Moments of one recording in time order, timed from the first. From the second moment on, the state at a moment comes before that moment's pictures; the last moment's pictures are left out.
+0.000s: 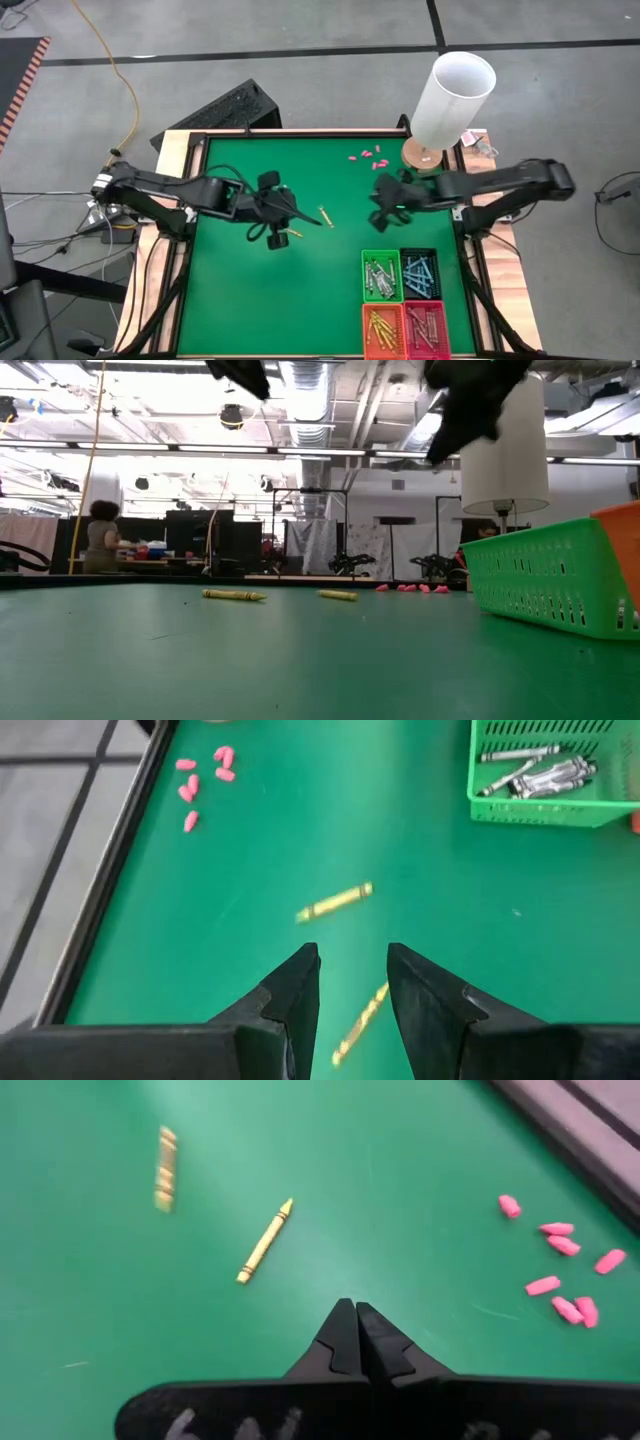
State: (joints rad) left arm -0.18 1.41 1.42 -0.82 -0.38 -0.15; right arm 0.07 1.24 1.05 -0.71 0.40 0.51
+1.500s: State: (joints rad) left arm 0.06 1.83 1.12 -0.45 0.00 0.64; right arm 0.36 0.87 1.05 -0.98 0.65 0.67
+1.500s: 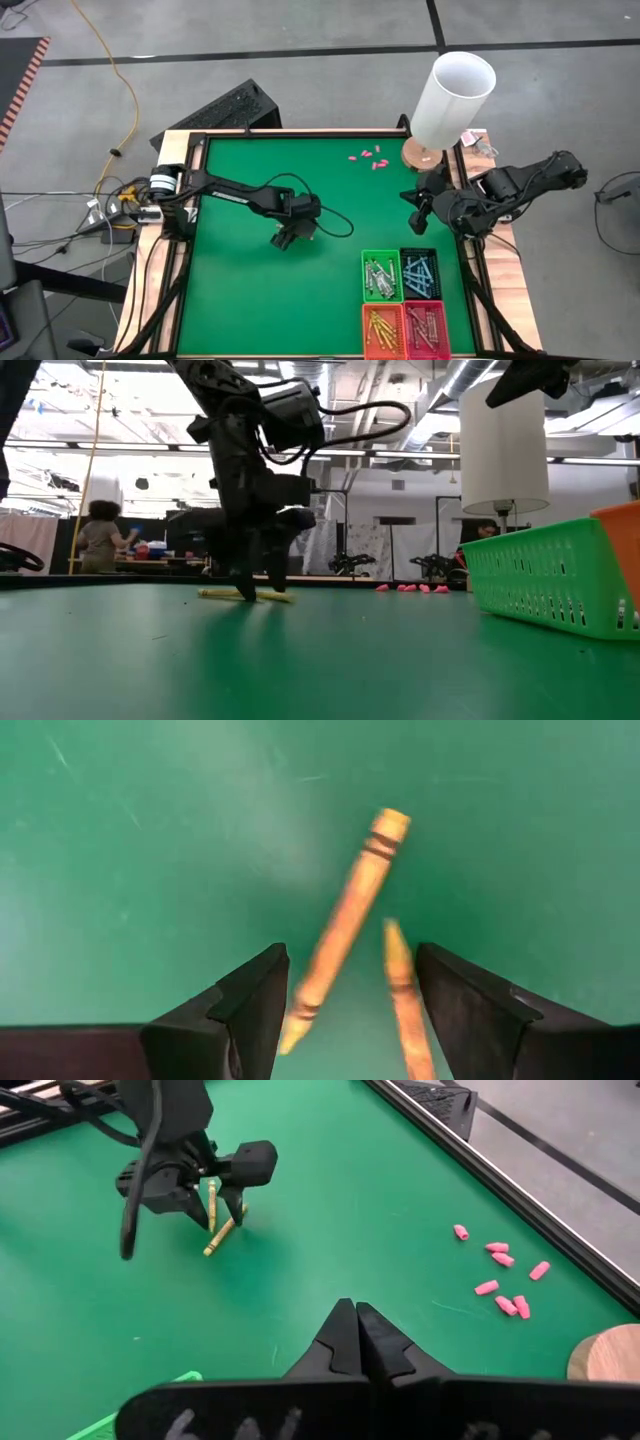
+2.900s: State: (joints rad) left arm 0.02 1.86 1.16 -0.31 0.01 0.31; right arm 0.36 0.87 1.05 -0.99 0.66 0.67
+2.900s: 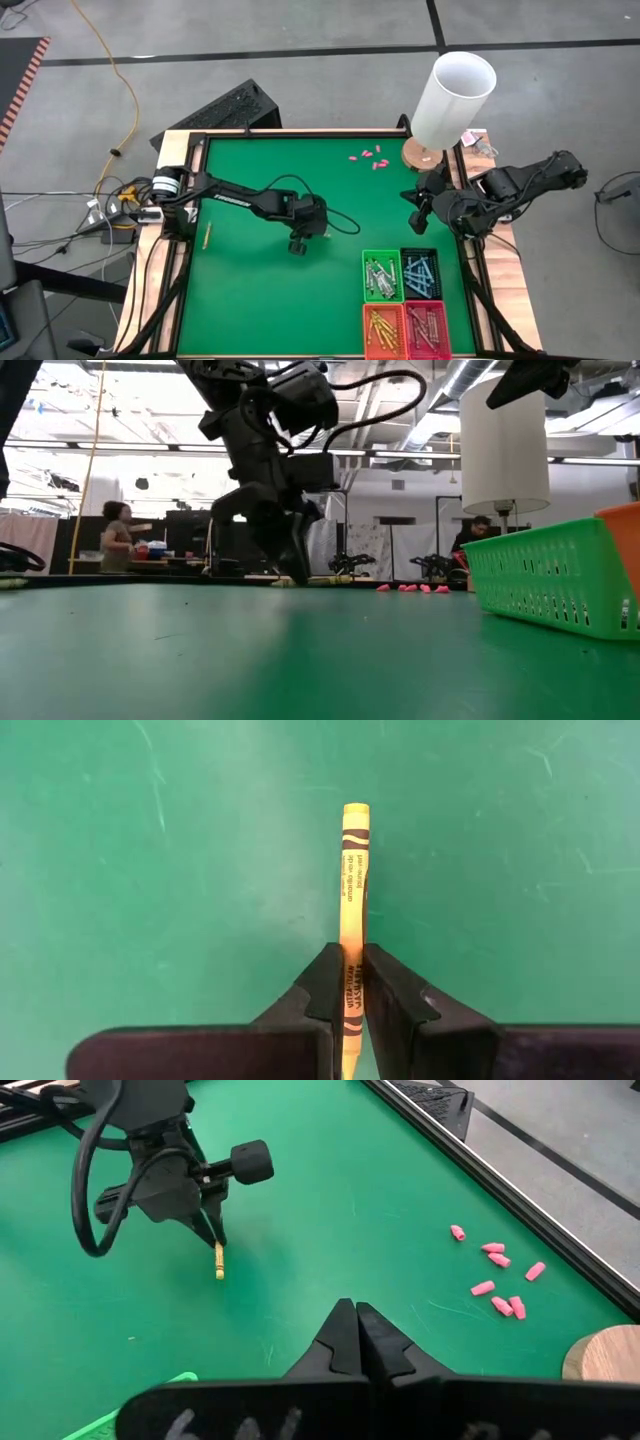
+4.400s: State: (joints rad) left arm -0.37 1.97 1.38 0.37 -0.10 0.35; right arm 0.42 0.83 1.05 -0.98 0.77 0.67
